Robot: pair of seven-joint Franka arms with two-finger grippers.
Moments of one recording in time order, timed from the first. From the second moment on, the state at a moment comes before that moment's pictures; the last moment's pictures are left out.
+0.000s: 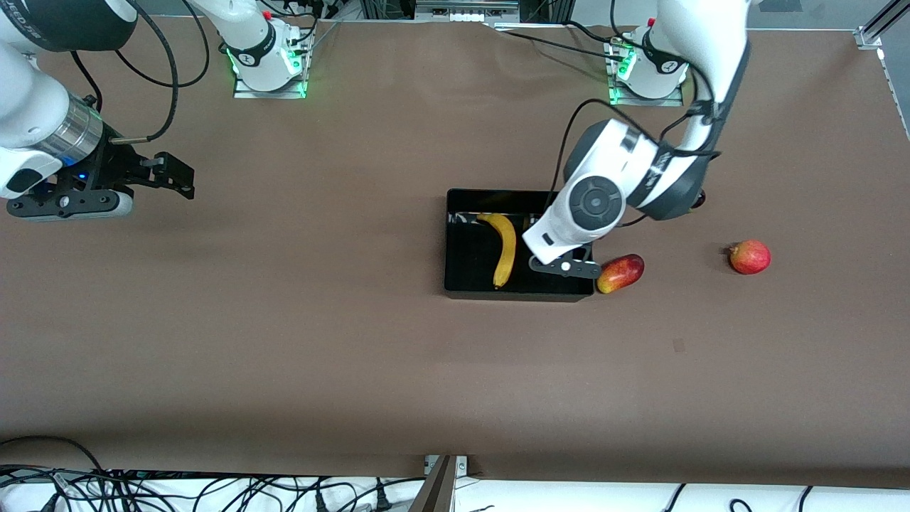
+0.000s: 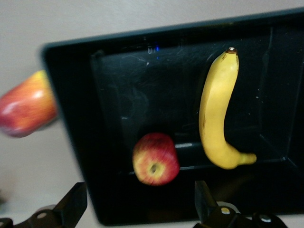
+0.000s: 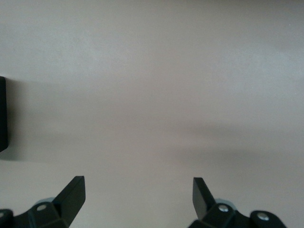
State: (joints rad) left arm -0.46 0.51 -0.05 -1.64 -0.06 1.90 -0.37; right arm 0.15 0.09 -0.01 -1.58 -0.01 1.64 0.07
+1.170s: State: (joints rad) left arm -0.49 0.47 -0.04 -1.83 -0.04 2.10 -0.38; right arm 0.15 0.09 0.00 -1.58 -0.01 1.64 0.07
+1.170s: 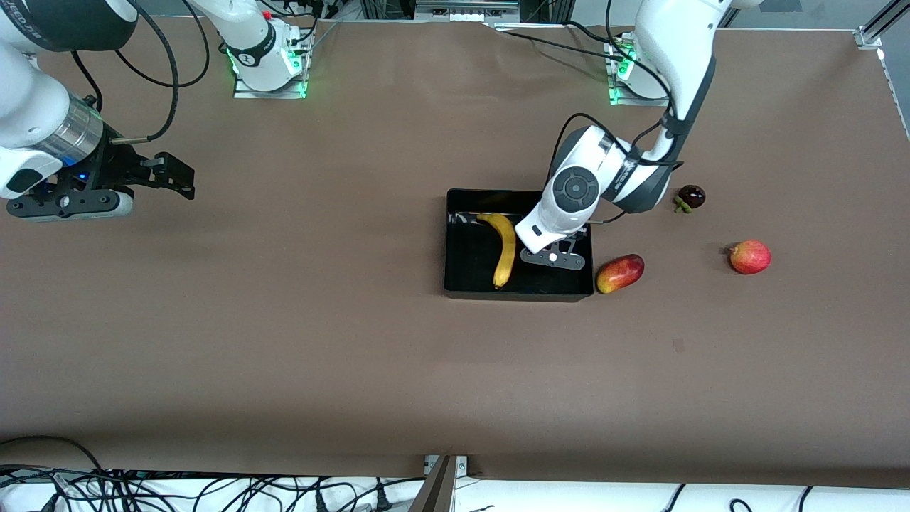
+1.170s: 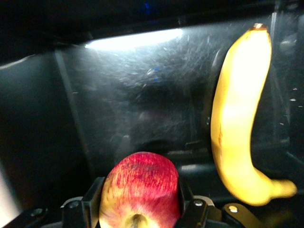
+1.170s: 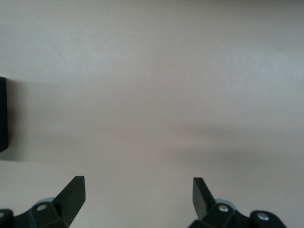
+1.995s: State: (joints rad) left arm -0.27 0.43 -0.02 -1.76 0.06 1.71 -0.09; right arm 0.15 0.09 -0.01 -1.58 -0.01 1.64 0.07
